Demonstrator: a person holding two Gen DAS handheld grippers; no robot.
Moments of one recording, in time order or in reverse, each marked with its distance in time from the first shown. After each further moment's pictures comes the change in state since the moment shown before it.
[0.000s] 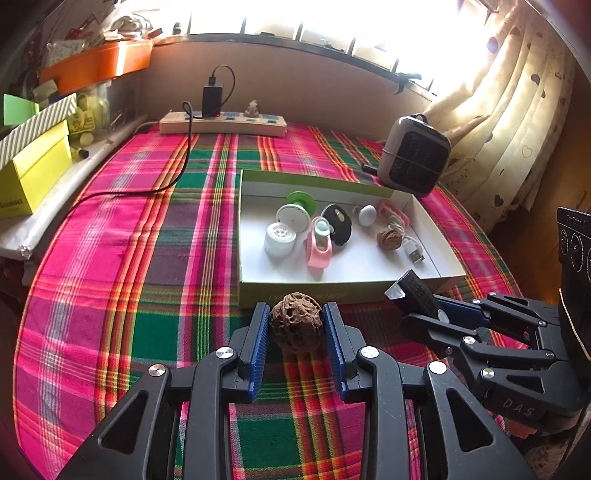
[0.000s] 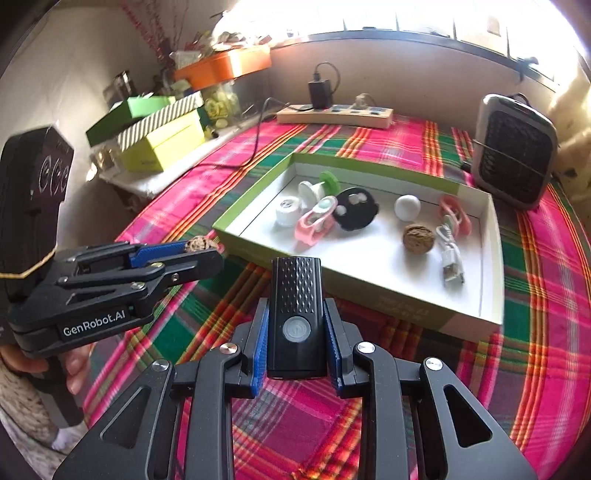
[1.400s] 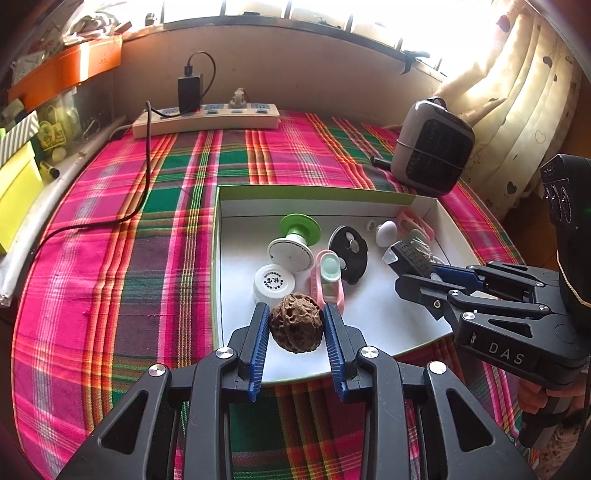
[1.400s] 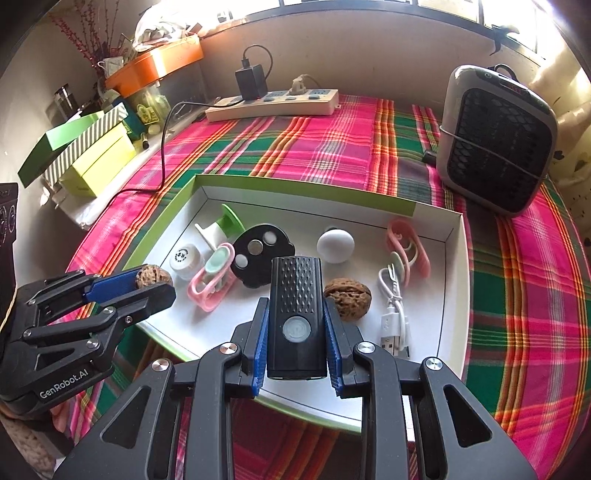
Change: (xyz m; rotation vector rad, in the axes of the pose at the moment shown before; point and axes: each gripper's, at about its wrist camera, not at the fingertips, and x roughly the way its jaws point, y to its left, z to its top) left arm 0.058 -0.009 0.042 0.056 0.073 0.035; right arm 0.048 -0.057 0.052 0.099 0.095 -0.111
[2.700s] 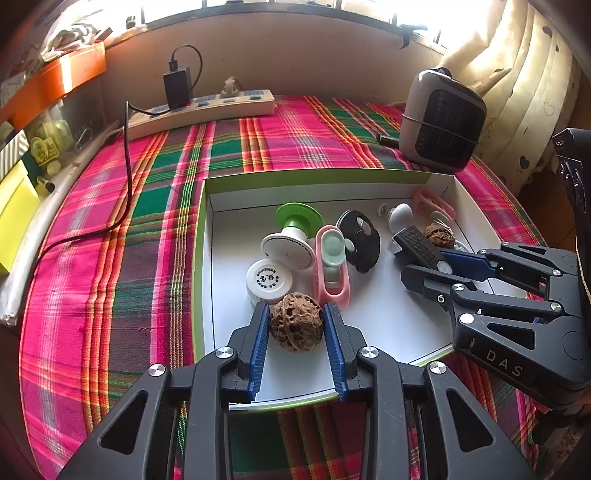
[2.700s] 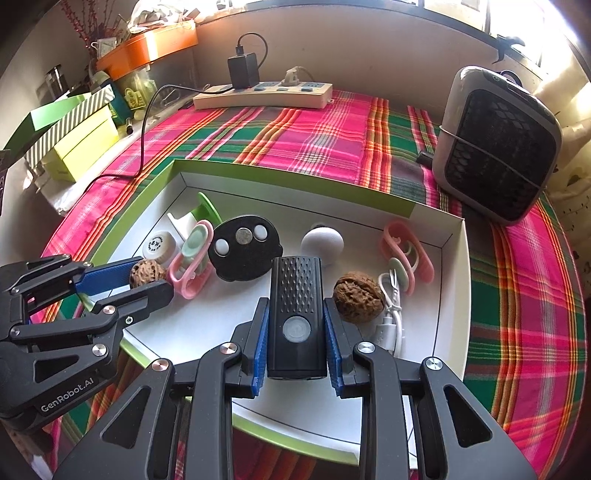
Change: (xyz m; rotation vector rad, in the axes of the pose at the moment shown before) left arm 0.022 -0.007 0.004 0.062 0.051 0.063; right arm 0.017 0.000 0.000 -0.045 0.010 -0.086
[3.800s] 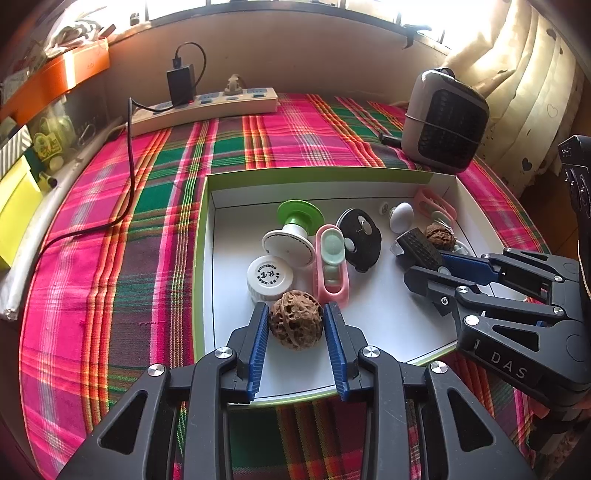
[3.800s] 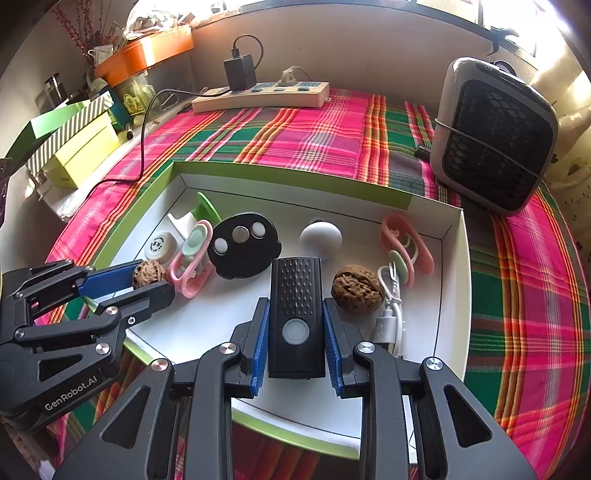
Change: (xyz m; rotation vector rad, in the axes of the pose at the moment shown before) left arm 0.001 0.000 0.000 -0.006 0.003 0.004; right arm -0.002 -0.001 -0.003 0.030 -0.003 0.019
